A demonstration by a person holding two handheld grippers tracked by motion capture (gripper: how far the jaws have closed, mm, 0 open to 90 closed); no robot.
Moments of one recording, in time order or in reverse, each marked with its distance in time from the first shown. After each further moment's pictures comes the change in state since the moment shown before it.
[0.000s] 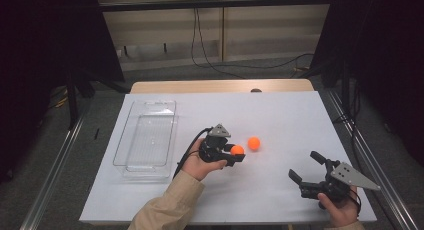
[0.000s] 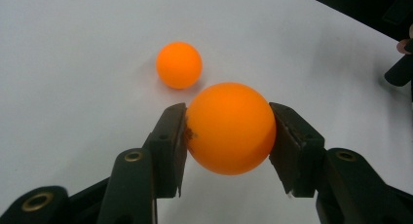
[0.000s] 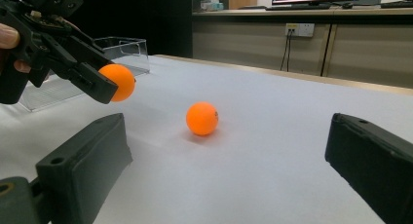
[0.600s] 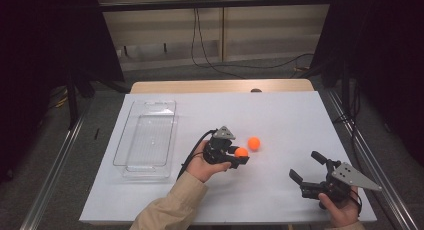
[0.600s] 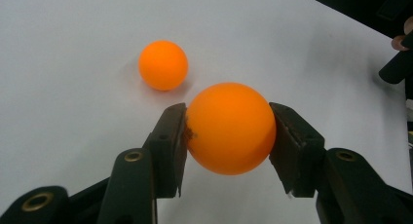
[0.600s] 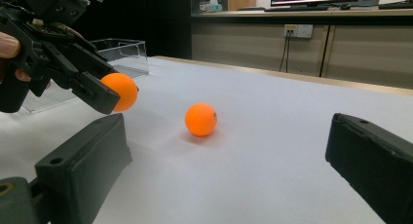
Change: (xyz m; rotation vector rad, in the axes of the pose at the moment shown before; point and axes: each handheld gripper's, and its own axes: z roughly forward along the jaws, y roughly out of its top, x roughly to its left) left arm -0.006 0.000 0.010 0.008 -0.025 0.002; right arm -0.001 0.000 -0.001 -0.005 -0.004 0.005
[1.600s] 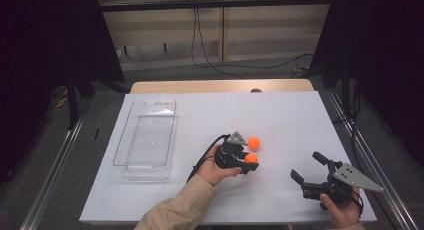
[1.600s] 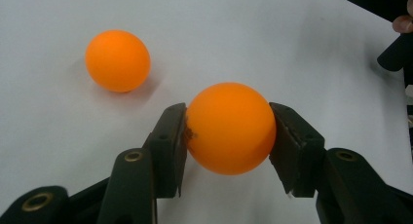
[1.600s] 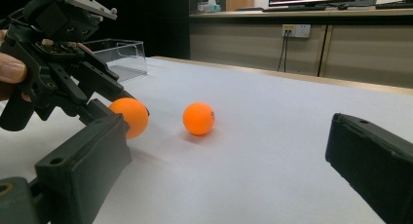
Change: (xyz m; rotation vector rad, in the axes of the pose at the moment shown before) left arm -0.014 0.000 0.030 0.045 -0.042 0.029; right arm -0.001 -0.001 -0.003 -0.002 -0.006 0.000
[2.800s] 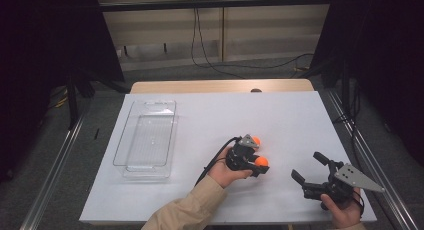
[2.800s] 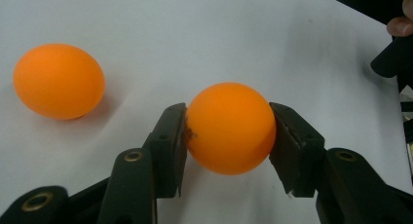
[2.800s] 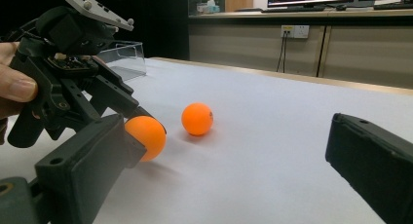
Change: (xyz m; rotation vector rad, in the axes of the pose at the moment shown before) left arm -0.013 0.007 0.028 0.005 -0.043 0.012; right arm -0.001 0.000 -0.002 -0.004 -0.003 0.002
